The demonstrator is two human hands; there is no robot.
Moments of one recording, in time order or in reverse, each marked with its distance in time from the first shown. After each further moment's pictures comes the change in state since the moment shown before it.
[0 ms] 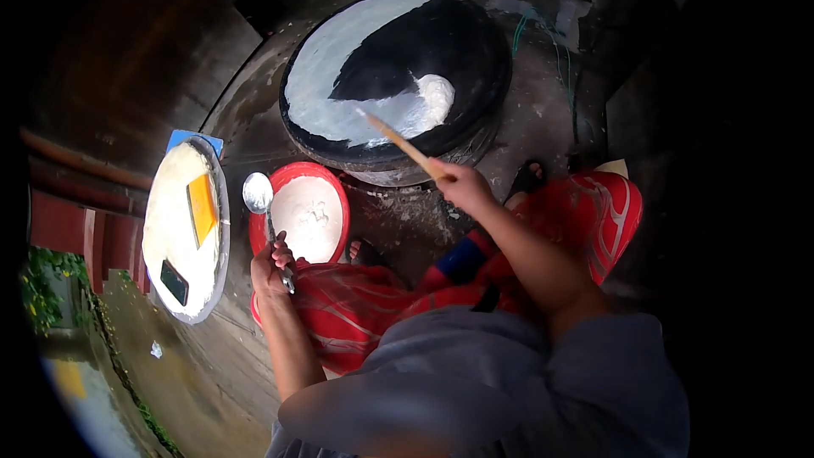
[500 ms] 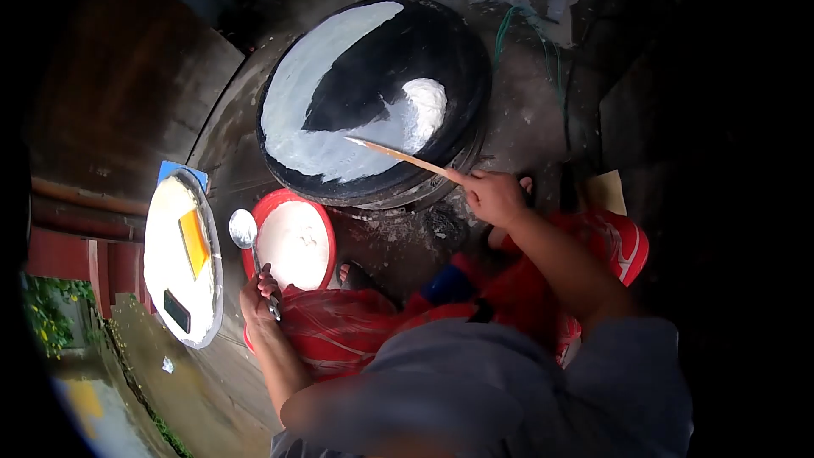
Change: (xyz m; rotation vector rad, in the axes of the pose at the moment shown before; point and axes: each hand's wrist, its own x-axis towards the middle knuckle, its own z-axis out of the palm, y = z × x) left_hand 0.017 0.002 0.004 -0.006 0.060 0.038; right_hand 0.011 -0.015 -0.107 -0.789 0.067 -0.522
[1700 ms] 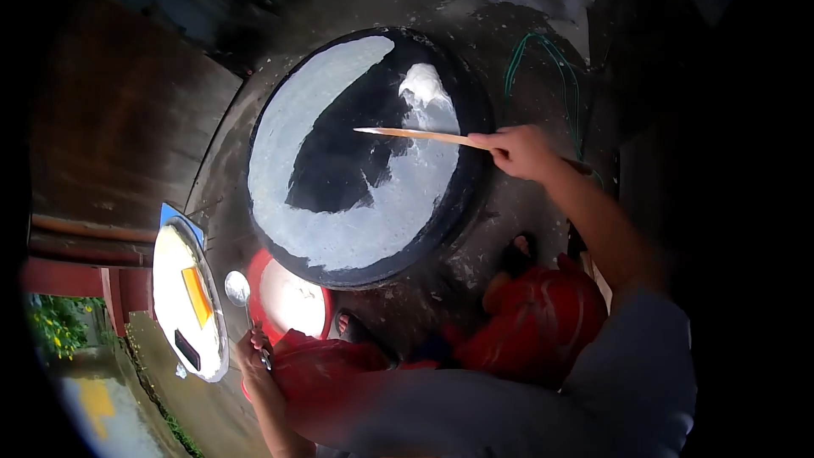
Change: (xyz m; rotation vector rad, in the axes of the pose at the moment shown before) left_hand 0.027 0.003 0.040 0.005 0.277 0.049; right_hand 0.153 0.203 -0.024 0.132 -0.102 -0.082
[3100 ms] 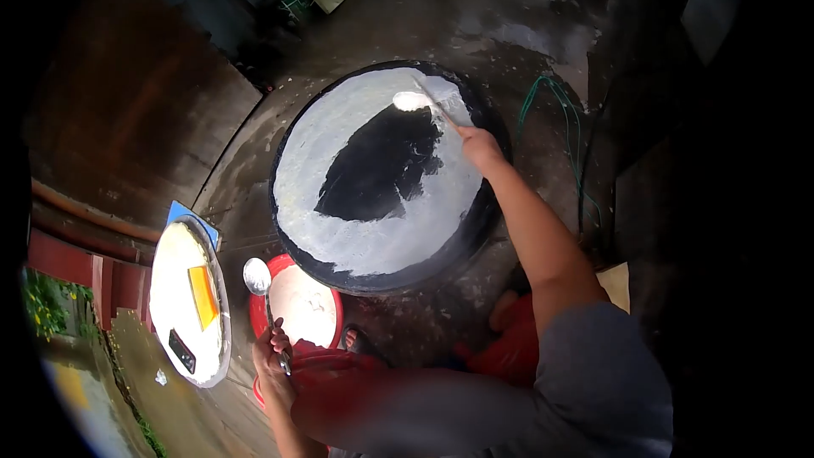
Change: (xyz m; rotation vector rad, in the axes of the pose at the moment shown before) left_hand 0.000 -0.011 -0.004 -0.087 -0.229 -0.082; right_hand 0.103 -0.029 0.085 0.635 0.201 0.778
